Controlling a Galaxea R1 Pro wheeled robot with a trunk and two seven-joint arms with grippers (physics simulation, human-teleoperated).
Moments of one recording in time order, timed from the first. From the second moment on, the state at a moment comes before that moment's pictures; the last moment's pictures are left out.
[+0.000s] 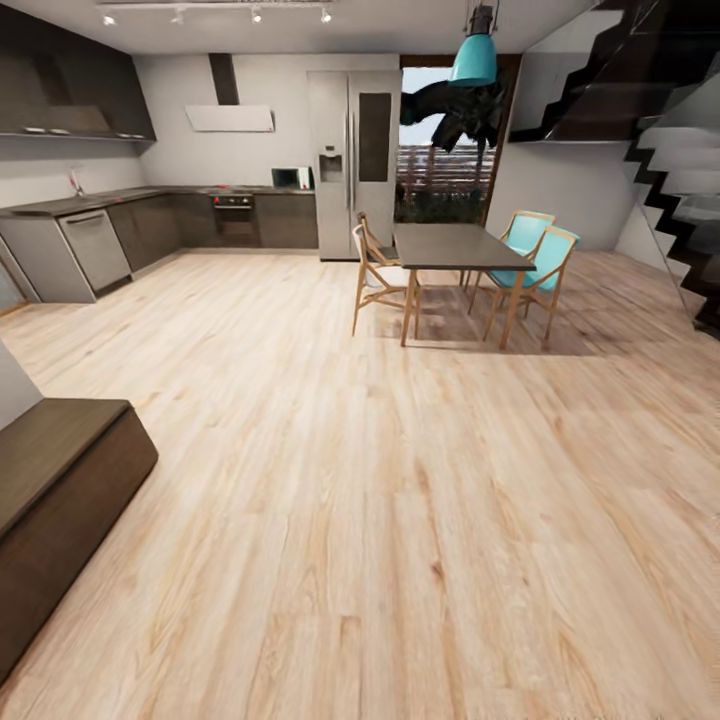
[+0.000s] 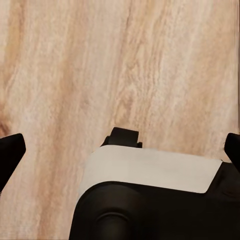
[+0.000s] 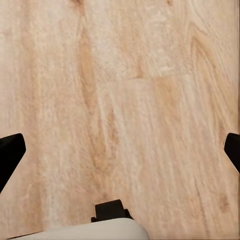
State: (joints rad) left arm -0.32 0.07 -2.30 -0.36 2.35 -0.51 0.32; right arm -0.12 0.03 0.87 -0.04 -0.91 -0.79 -0.24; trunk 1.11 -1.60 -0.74
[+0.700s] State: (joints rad) left arm -0.32 0.07 -2.30 -0.36 2.35 -0.51 0.32; right arm -0.12 0.03 0.86 -0.04 -0.91 -0.79 -0.24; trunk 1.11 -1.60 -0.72
